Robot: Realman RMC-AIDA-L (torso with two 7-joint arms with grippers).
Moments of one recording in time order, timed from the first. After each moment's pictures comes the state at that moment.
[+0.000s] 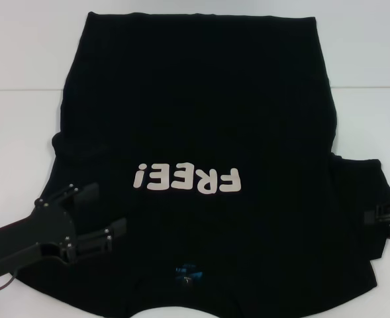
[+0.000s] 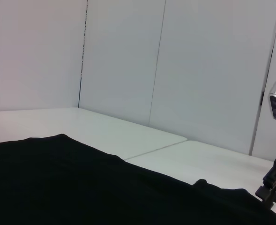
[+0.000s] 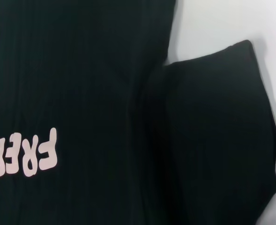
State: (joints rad) left arm -0.36 -2.17 0.32 0.67 2.08 1.67 -1.06; right arm 0.62 1.92 -0.58 -0.64 -2.53 -1.43 2.57
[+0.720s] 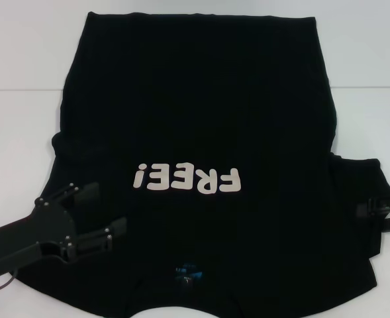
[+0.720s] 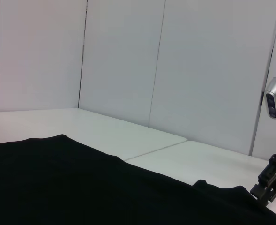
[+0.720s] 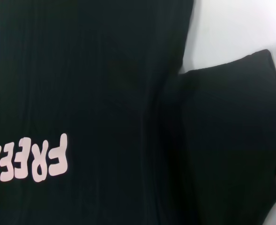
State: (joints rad) left arm -0.36 -2.17 0.32 0.67 2.08 1.67 -1.06; right arm 0.64 1.93 -0.58 -0.63 -2.53 -1.42 2.57
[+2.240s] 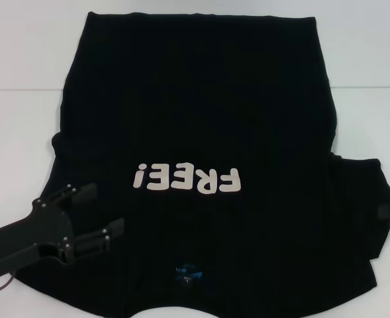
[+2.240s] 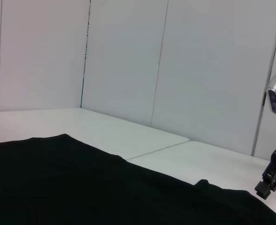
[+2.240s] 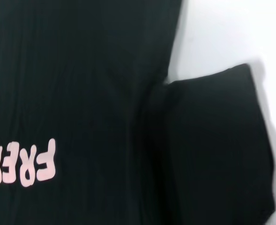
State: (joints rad) left arm -0.35 -2.17 0.32 0.67 2.08 1.67 -1.05; right arm 0.63 1.90 -0.61 -0.65 -2.53 -1.43 2.60
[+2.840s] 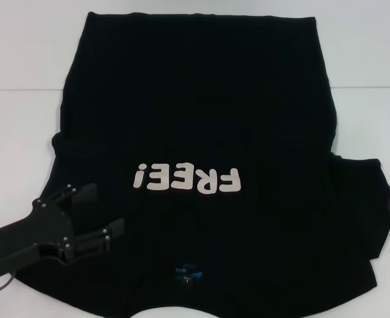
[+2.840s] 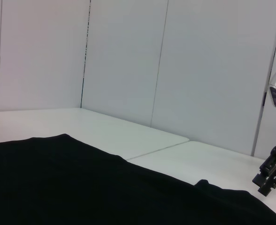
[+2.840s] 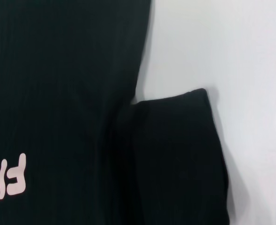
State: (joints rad) left arm -0.35 -2.17 0.32 0.67 2.08 1.67 -1.06; right arm 0.63 1.89 -0.60 -0.70 -2.58 -1.42 2.61
